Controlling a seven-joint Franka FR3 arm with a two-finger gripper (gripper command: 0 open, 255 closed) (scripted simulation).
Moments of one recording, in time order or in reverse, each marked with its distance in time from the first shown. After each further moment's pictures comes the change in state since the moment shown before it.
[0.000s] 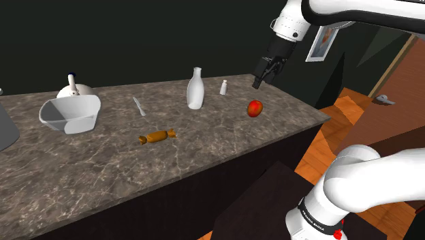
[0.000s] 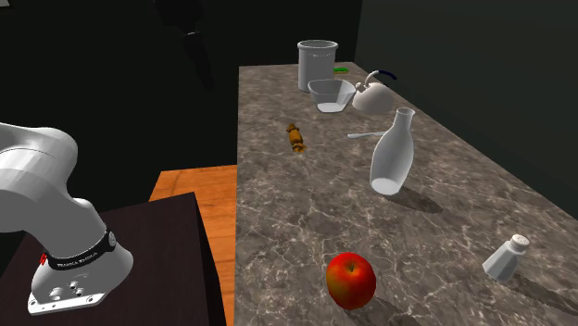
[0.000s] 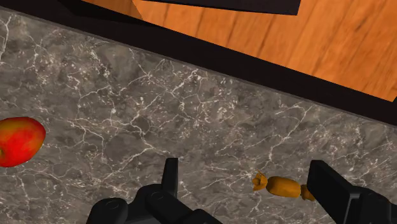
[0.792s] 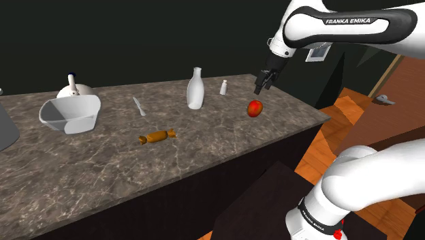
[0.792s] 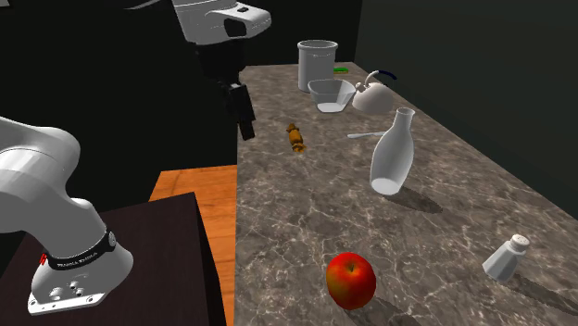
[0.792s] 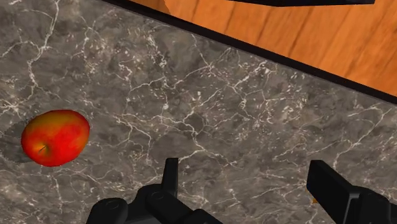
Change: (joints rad) arm -0.056 0.155 -0.153 -0.055 -0.100 0.202 -0.196
